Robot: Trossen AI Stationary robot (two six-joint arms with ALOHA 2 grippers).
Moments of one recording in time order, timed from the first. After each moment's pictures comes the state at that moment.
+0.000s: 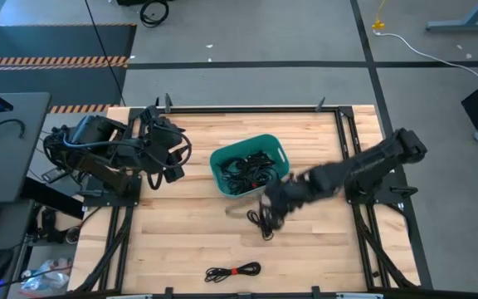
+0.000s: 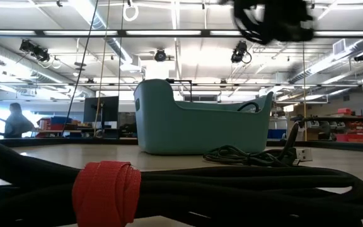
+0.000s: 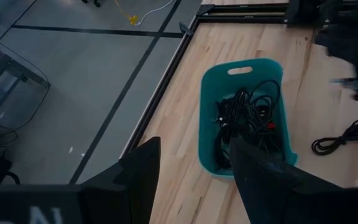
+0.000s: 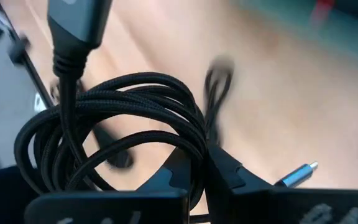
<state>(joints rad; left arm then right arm) -0.31 1.52 2.17 -1.57 -0.76 -0.36 0.35 1.55 1.28 -0.77 0.06 1.03</state>
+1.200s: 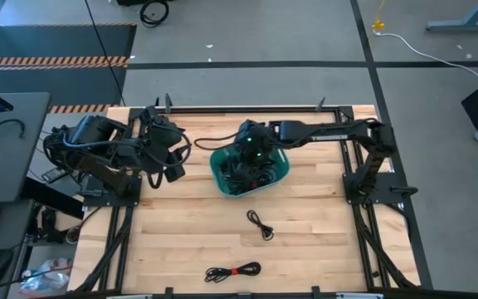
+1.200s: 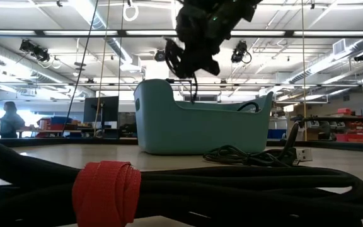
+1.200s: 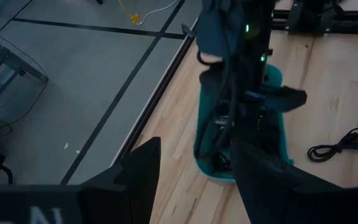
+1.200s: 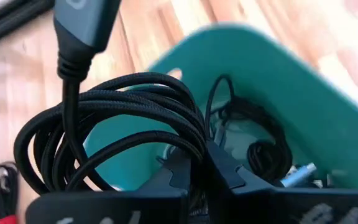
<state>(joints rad) -0.31 1.52 2.17 -1.56 -0.77 -0.40 -0.16 1.78 1.47 -0.57 -0.16 0.31</state>
